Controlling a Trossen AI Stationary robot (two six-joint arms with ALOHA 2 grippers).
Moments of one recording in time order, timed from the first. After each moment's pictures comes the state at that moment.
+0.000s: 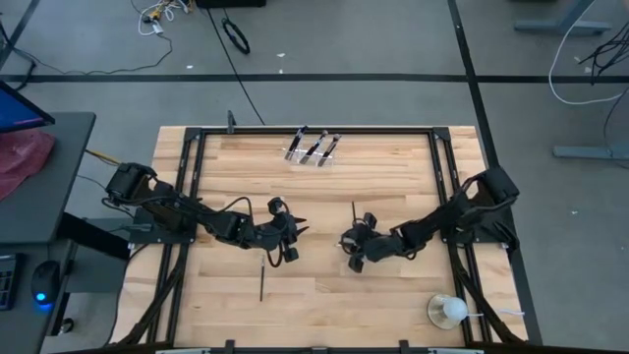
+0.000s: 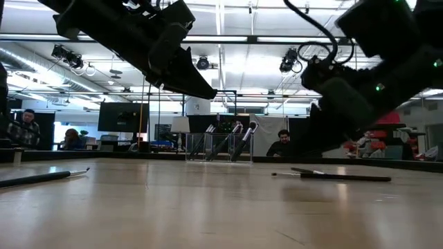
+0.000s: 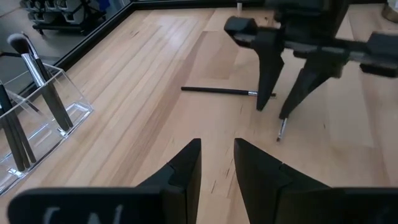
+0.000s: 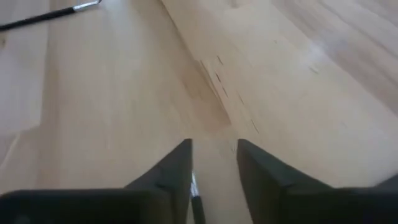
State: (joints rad) left arm -0.30 1.59 0.75 0.30 -0.63 -0.21; right arm 0.37 1.74 0.57 0.43 0.52 0.53
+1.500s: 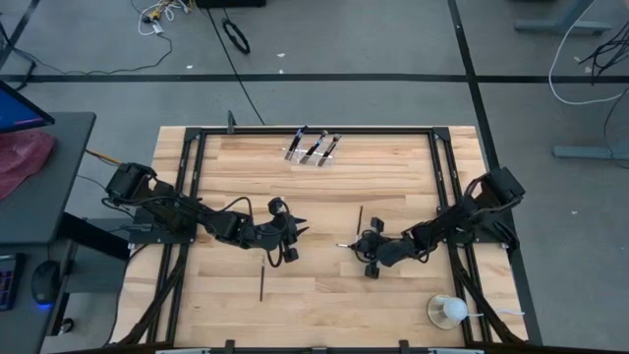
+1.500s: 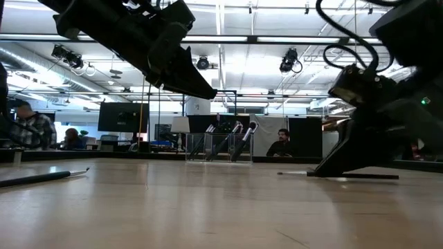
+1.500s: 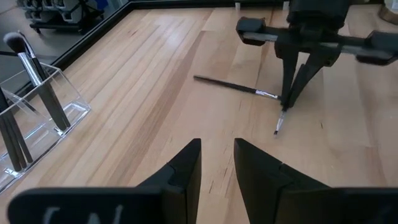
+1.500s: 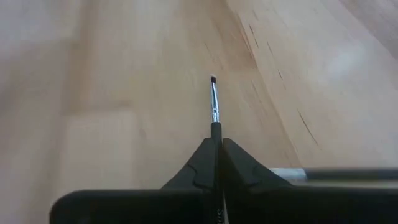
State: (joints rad) left arm -0.30 1.59 0.75 0.30 -0.63 -0.22; right arm 0.44 1.70 0.44 0.51 0.46 0.41
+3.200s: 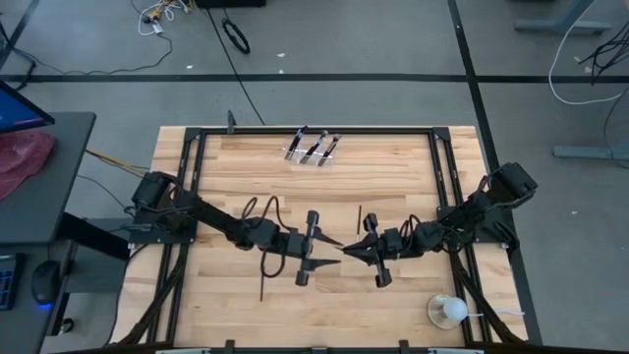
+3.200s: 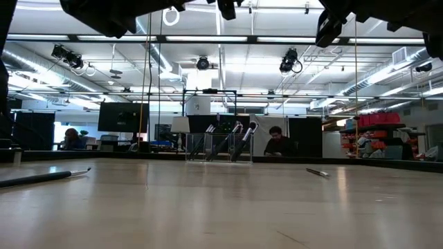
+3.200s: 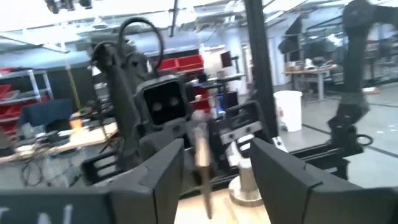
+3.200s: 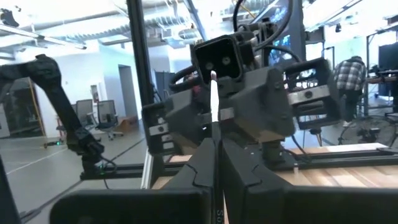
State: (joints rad) left arm -0.30 1.81 0.91 1.15 -0.12 0.18; right arm 0.49 1.59 0.44 1.41 0.35 0.02
